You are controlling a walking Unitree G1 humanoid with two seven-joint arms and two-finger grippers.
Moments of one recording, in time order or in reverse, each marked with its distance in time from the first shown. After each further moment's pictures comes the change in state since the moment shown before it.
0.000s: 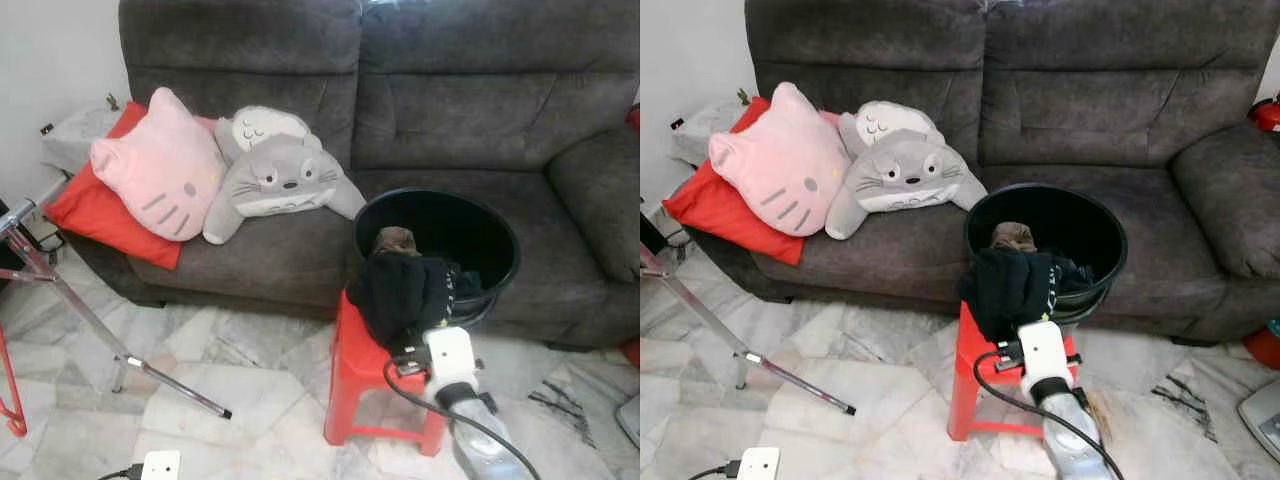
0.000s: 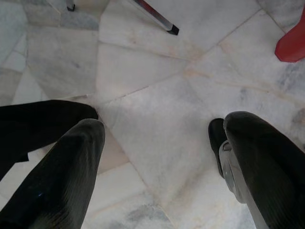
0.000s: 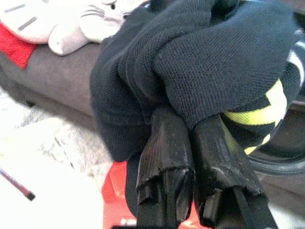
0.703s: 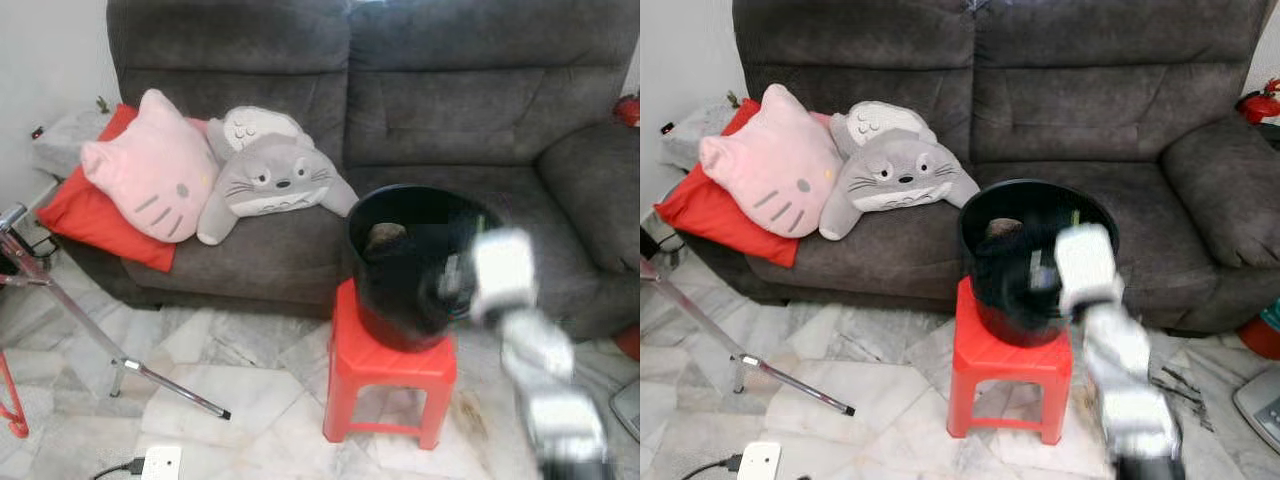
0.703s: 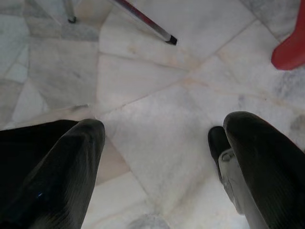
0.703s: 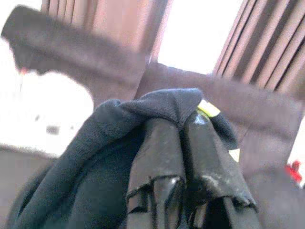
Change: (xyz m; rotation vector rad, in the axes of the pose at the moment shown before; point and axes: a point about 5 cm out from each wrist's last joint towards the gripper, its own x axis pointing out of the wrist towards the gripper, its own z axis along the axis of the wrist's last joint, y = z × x) left arm 0.003 -0.001 0.009 0.001 -0.021 -0.007; right arm 0.038 -0.077 0.154 -0.158 -0.368 -0.245
